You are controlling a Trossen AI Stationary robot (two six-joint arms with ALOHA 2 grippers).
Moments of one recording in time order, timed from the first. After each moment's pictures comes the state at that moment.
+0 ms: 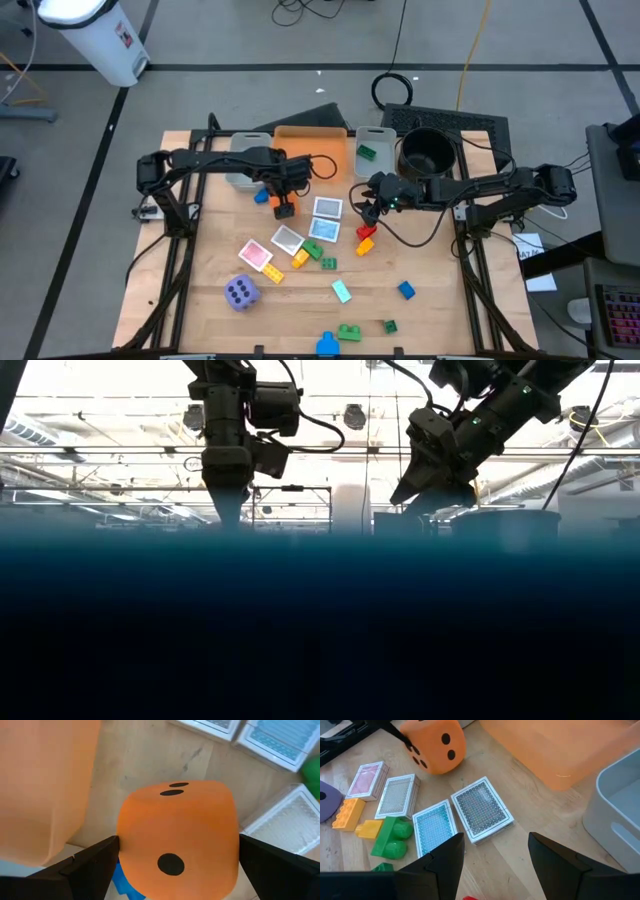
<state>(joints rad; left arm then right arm) 0.25 1.73 1.33 -1.03 0.00 0.02 -0.08 1.28 0.71 -0.10 0.18 0.54</state>
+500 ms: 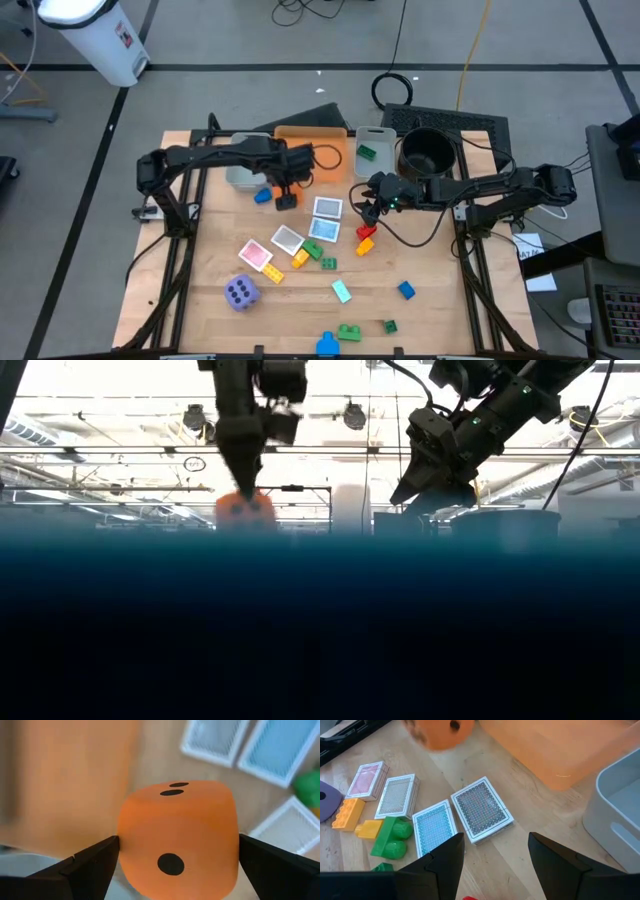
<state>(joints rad) 0.26 1.73 1.53 -1.15 -0.09 0.11 -0.08 1.28 0.71 -0.10 0.18 0.54</state>
